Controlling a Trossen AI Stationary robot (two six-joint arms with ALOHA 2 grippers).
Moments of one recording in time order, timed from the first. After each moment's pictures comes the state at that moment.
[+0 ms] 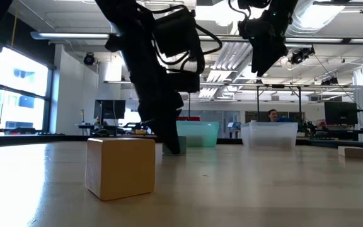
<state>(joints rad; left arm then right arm) 0.07 1.98 1.21 -0.40 -0.22 -0.13 -0.35 1.36 1.26 -1.03 0.14 0.26</state>
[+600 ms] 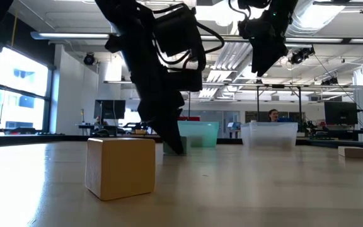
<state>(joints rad) 0.07 2.00 1.21 -0.37 -0.21 -0.10 -0.35 1.36 1.26 -1.03 0.14 0.26</state>
